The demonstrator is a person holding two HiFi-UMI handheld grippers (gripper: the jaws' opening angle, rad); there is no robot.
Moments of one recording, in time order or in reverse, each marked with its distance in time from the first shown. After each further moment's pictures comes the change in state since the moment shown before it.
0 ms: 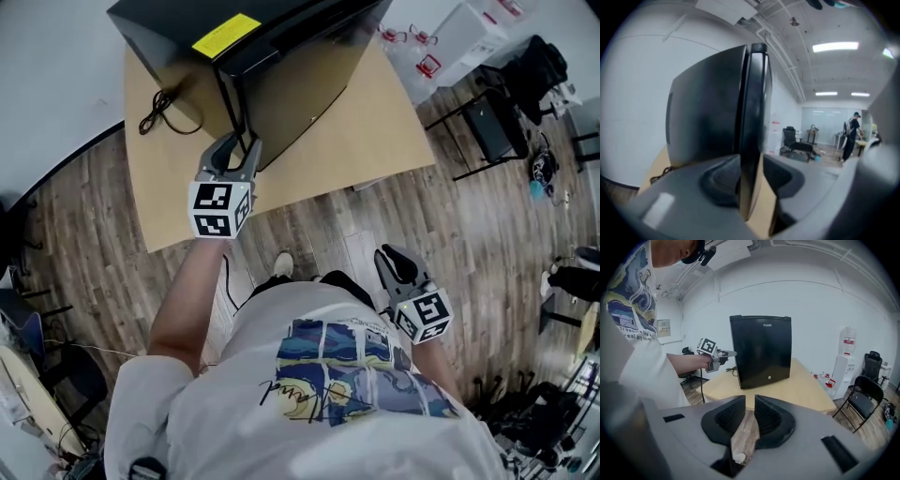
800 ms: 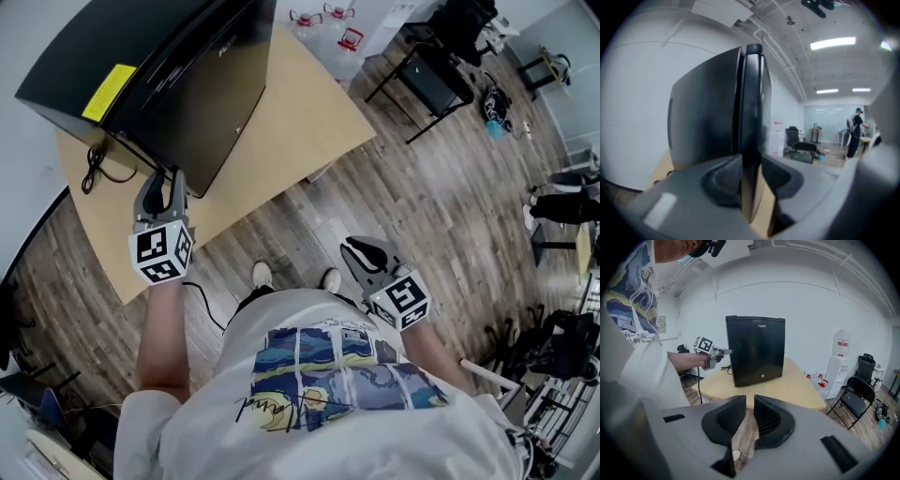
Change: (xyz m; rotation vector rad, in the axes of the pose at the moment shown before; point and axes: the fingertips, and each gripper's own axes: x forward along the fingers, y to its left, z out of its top) left arm 0.002 0.003 0.004 0.035 -0.007 0.029; right arm -0.017 -0.013 -0.004 0.000 0.021 -0.067
